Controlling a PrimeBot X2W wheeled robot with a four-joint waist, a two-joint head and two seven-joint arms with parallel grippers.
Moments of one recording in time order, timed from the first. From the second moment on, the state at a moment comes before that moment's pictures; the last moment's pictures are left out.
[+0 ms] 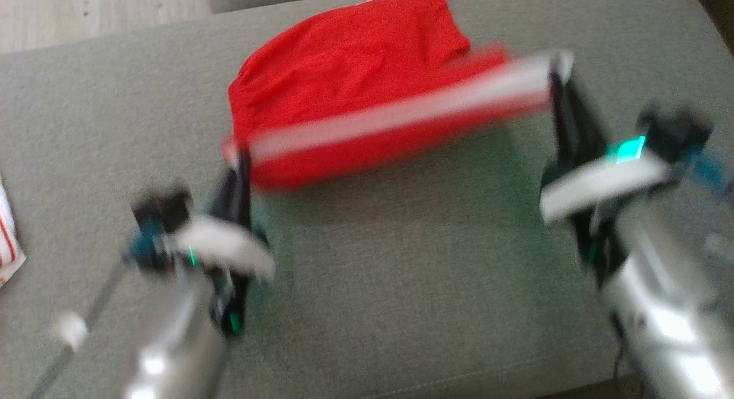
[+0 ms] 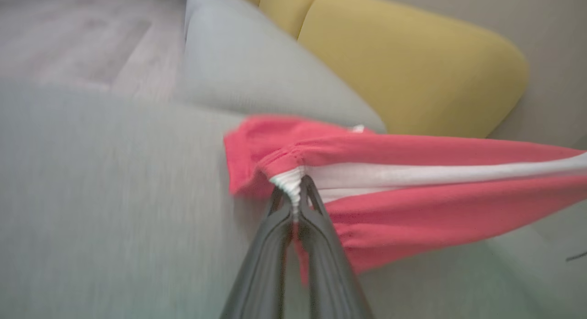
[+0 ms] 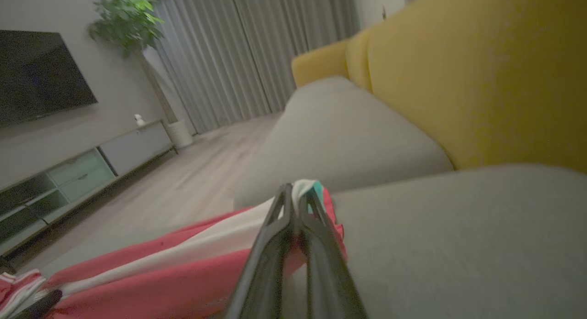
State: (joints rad) left arm -0.57 0.12 -0.43 0.74 -0.67 -0.13 -0.25; right arm -0.58 -0.23 0.38 0.52 0.60 0.13 -0.26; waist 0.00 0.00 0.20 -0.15
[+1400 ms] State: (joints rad) left arm -0.48 0.04 -0.49 0.53 -0.79 -0.13 -0.26; right arm -0.62 -0.23 0.35 0.56 0.61 0.13 -0.14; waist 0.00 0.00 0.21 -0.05
